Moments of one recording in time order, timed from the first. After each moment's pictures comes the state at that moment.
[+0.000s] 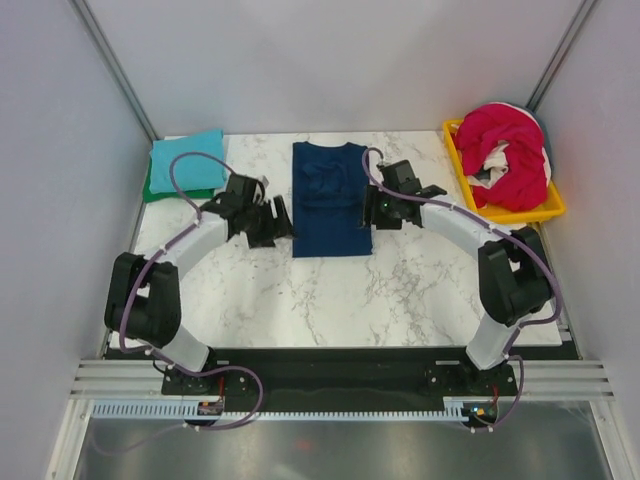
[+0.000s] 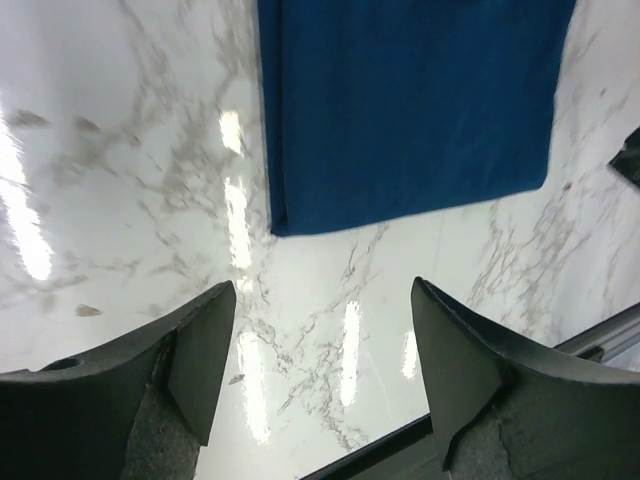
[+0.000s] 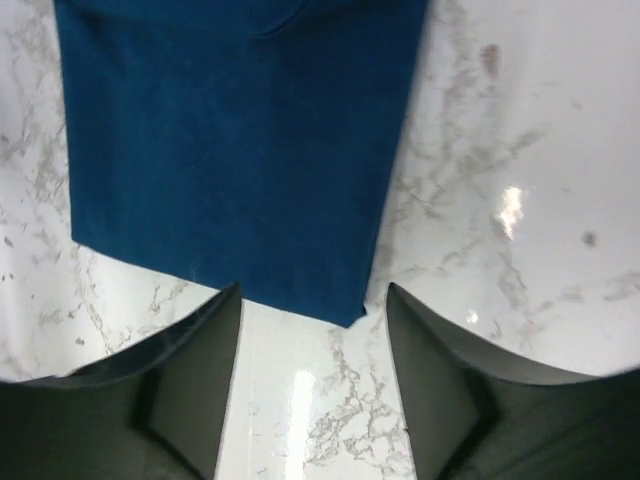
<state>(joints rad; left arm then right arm) -0.26 1.59 1.16 -0.51 0.29 -0.50 0.41 1.72 1.25 -0.43 -0.09 0.45</state>
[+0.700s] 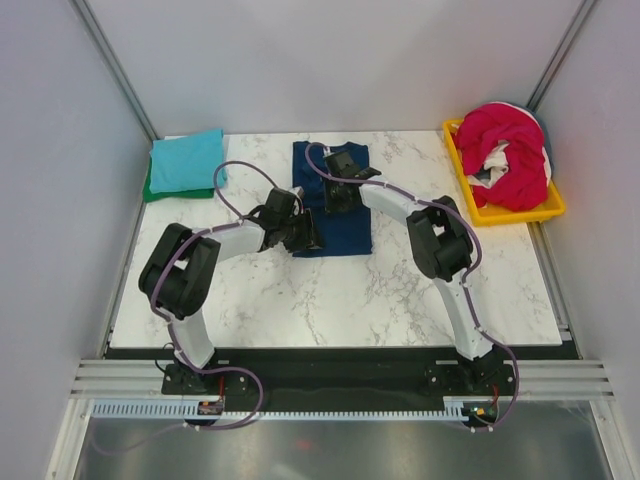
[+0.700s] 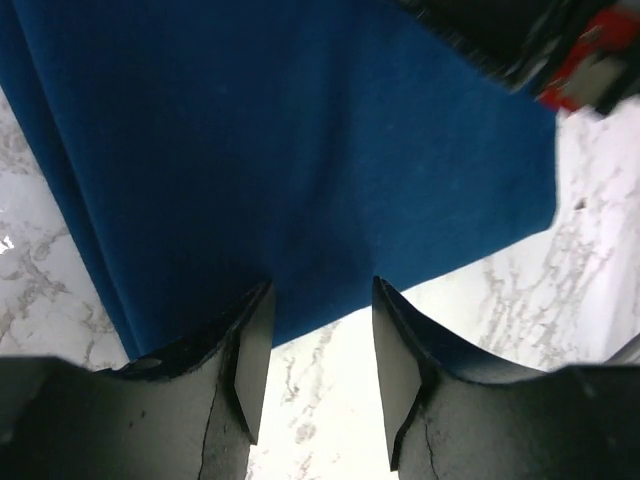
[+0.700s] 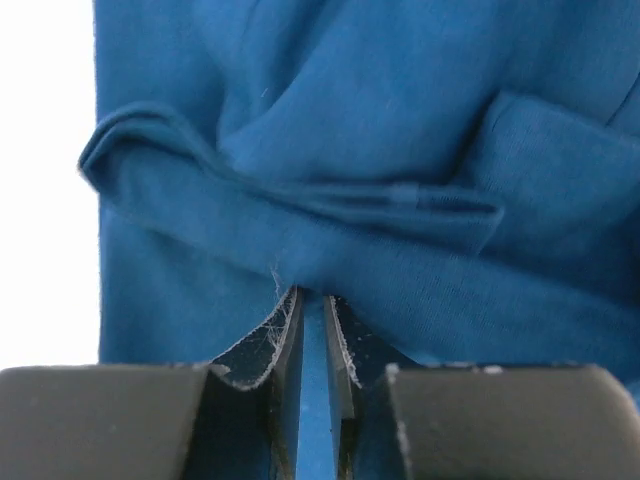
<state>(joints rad) -0.48 1.80 1.02 -0.06 0.26 -0.60 0.56 2.32 1.85 -0.46 -0.01 0.43</state>
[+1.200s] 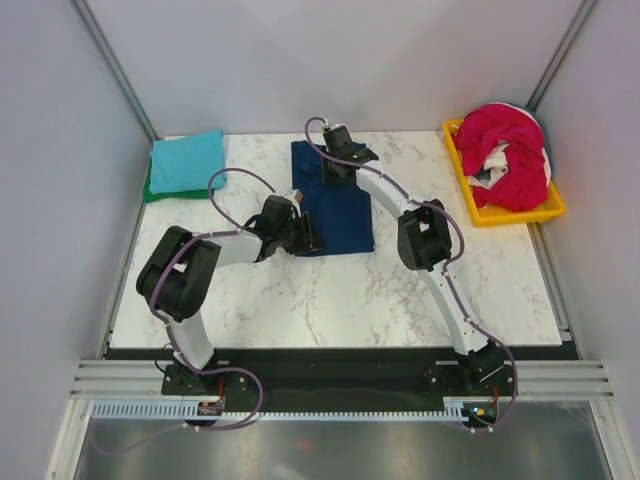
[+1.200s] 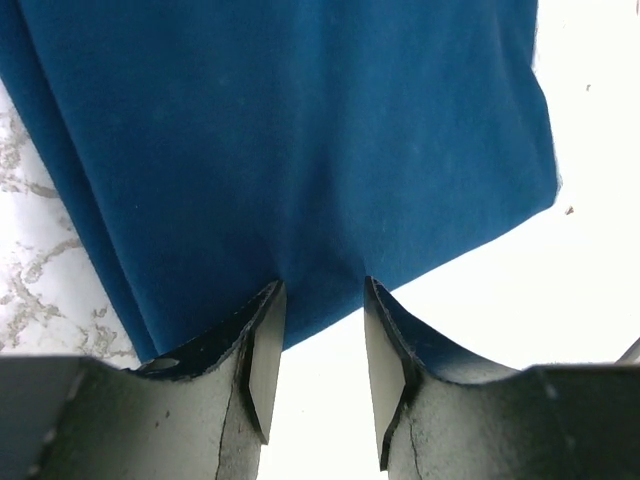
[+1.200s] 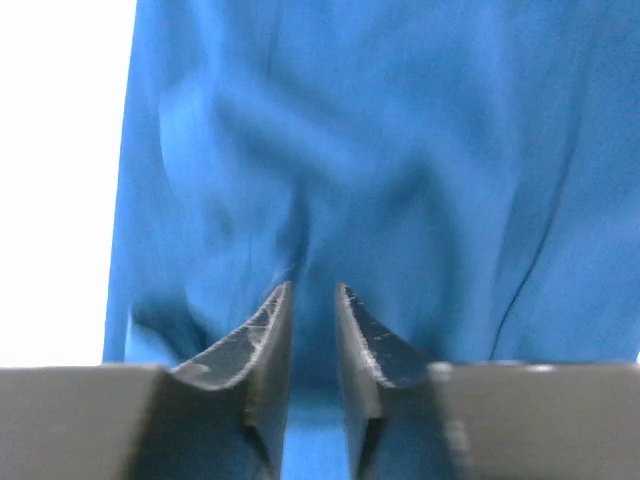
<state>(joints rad) -0.48 1.80 0.90 0.15 0.27 -0.61 0.52 2.60 2.38 -0.58 0.08 0.33</state>
